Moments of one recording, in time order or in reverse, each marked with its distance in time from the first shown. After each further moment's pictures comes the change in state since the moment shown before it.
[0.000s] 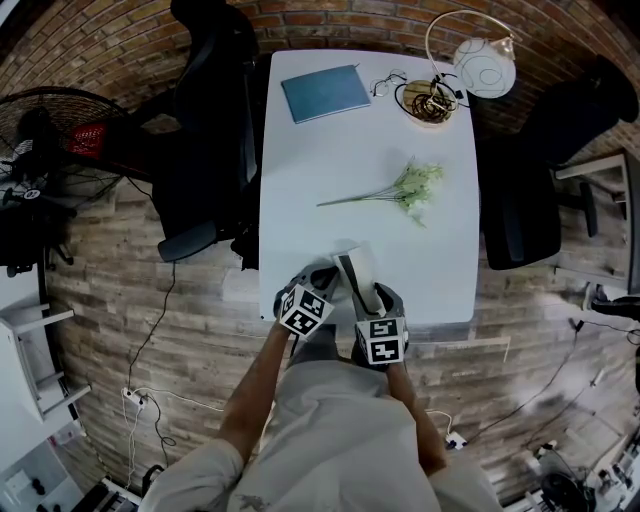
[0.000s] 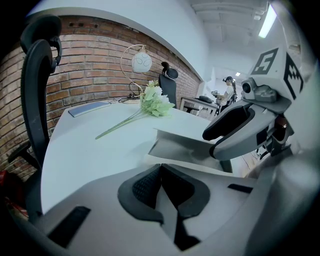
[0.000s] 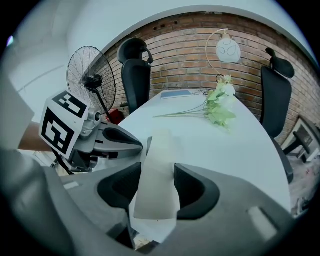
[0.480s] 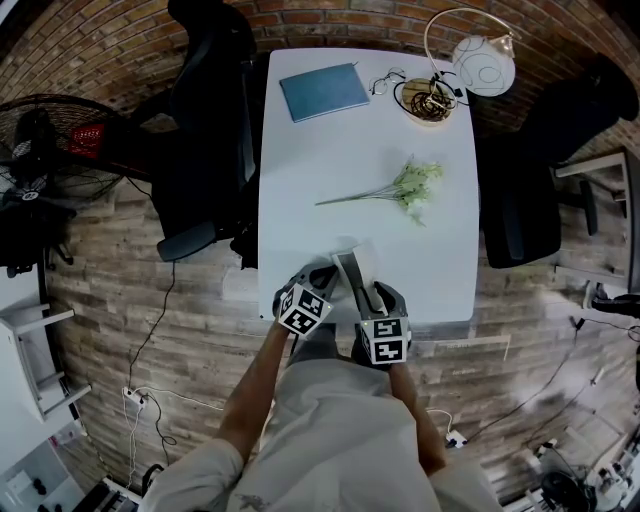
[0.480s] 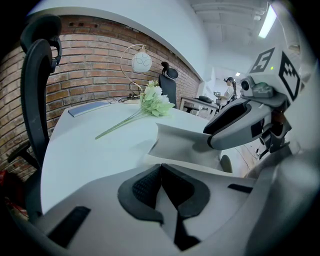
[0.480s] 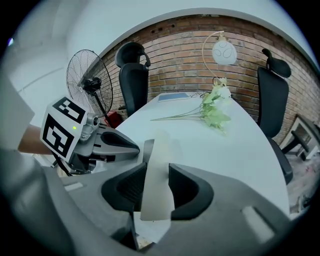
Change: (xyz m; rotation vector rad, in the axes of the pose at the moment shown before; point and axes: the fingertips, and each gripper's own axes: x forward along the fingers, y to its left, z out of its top) left arm 0.000 0.000 0.000 0.000 0.002 -0.002; right arm -0.006 -0.010 0.003 -0.001 -0.016 -0.017
